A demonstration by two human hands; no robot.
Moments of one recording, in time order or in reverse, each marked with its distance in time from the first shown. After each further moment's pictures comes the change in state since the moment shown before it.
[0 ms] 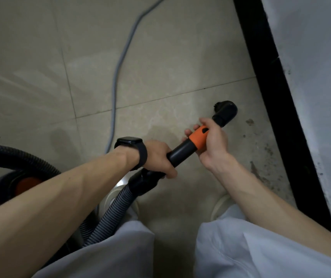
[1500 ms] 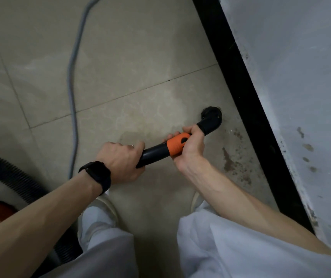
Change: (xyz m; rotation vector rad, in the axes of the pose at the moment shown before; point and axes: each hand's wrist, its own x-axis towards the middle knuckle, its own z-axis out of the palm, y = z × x) left_hand 0.016 -0.022 0.042 0.682 0.634 0.185; right_hand -0.005 0.010 -0.021 0.328 0.174 0.082
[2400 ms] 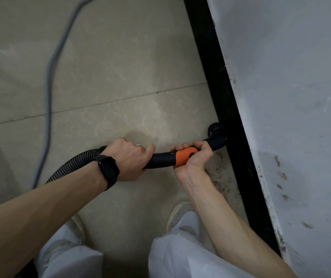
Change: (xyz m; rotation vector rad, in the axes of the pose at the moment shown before) left_hand 0.061 0.029 -0.003 0.074 0.095 0.215; right_hand 0.034 -0.040 -0.022 0.127 0.023 -0.106
